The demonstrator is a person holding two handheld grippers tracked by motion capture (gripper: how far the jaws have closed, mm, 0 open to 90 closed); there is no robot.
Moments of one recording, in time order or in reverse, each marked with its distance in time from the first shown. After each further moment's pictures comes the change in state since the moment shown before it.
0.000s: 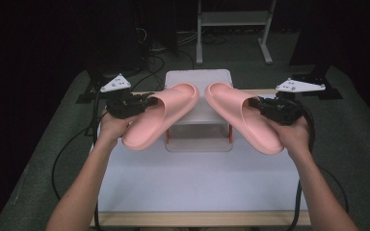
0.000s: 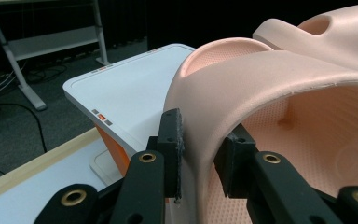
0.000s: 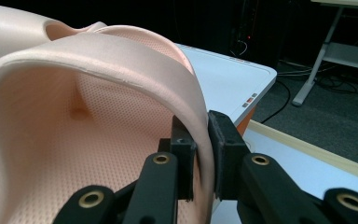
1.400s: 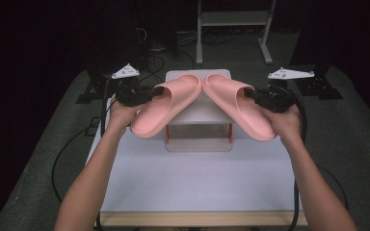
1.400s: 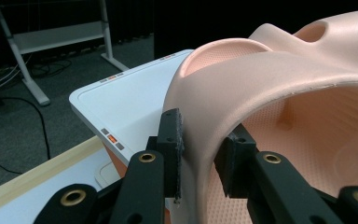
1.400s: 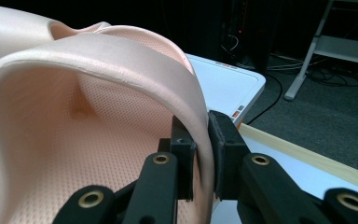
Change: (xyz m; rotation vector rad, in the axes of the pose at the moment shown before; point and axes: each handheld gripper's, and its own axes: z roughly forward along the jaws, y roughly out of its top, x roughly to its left) left arm 0.017 0.017 0.032 0.015 0.020 -0.035; right arm -0.014 0.018 0.028 0.024 -0.037 0.030
